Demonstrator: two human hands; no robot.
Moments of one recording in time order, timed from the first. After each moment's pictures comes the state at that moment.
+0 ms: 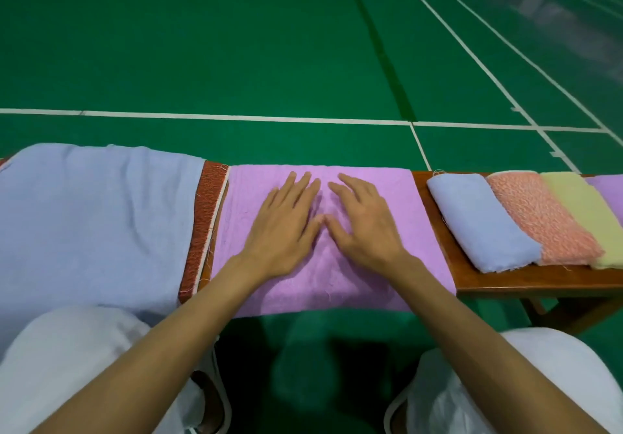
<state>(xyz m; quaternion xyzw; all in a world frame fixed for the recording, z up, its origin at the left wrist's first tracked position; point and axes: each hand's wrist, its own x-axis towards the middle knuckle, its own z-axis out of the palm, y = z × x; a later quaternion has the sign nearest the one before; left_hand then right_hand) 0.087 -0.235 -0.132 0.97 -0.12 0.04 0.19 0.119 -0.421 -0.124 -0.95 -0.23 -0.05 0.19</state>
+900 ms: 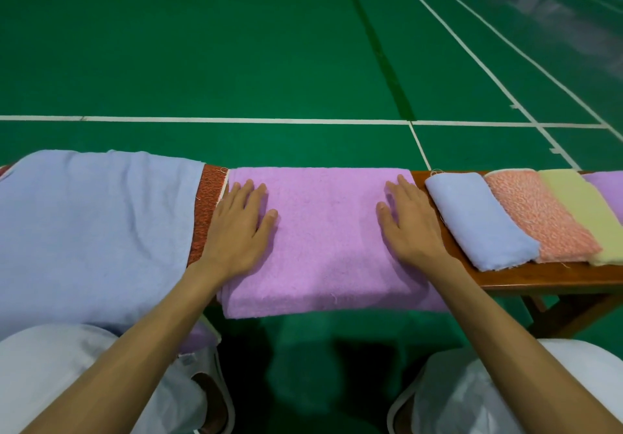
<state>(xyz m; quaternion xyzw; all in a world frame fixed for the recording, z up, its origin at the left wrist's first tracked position) 0.078 -0.178 -0.143 0.97 0.00 0.06 0.22 0.135 -0.484 -0.130 -0.98 -0.08 -0.04 0.19</state>
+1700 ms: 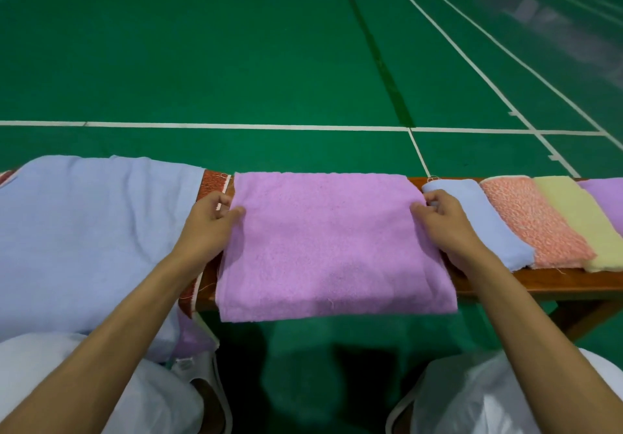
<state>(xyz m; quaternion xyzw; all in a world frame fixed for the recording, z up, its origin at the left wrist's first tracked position) 0.070 -0.164 -0.103 0.81 0.19 0.03 0.55 0.138 -0.518 -0.091 -0.86 0.08 0.03 0.50</state>
